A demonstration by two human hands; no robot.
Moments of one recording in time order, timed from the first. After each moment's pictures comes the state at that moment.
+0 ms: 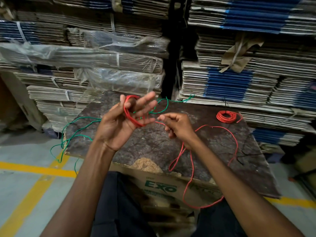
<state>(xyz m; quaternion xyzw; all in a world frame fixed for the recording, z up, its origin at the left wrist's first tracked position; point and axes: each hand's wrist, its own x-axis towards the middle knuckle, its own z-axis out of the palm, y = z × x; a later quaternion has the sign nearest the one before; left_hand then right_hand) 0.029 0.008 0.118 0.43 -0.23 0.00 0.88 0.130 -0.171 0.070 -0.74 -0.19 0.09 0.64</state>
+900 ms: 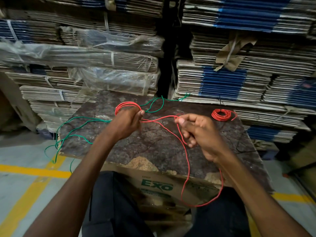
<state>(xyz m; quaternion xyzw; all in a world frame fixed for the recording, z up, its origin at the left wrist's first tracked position) 0.086 0.025 0.076 0.93 -0.14 0.23 0.26 0.073 -0.238 0.113 -0.71 -0.18 0.10 0.67</state>
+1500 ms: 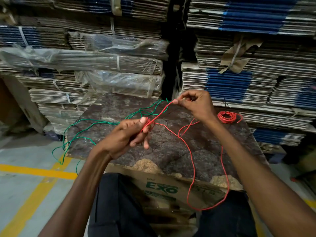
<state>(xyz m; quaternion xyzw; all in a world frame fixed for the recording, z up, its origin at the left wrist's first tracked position) 0.018 0.003 0.096 0.65 -0.16 -0.03 0.75 0.172 -0.208 0.129 -0.77 -0.28 -0.12 0.56</state>
